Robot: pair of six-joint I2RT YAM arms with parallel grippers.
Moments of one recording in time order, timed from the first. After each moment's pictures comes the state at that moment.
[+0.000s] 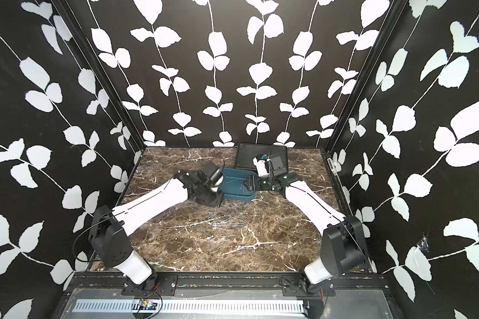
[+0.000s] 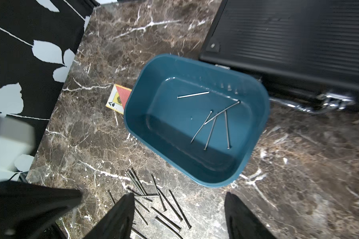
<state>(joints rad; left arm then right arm) -0.75 1.67 1.54 -1.02 0.01 -0.43 0.42 1.50 1.21 -0.51 -0.35 0.27</state>
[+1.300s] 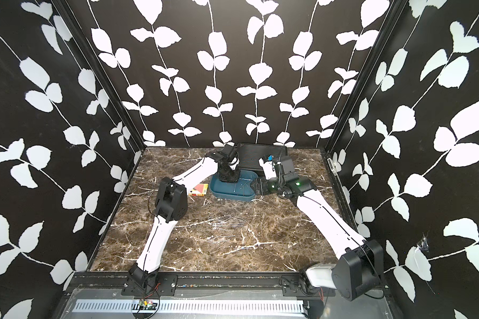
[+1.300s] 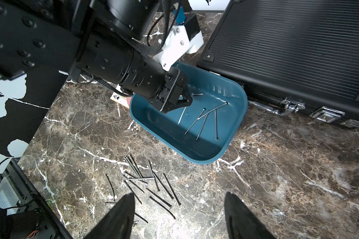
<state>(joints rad) -0.60 2.42 2.19 -0.95 0.20 -0.33 0.41 1.33 1.17 -0.61 -0.34 0.17</state>
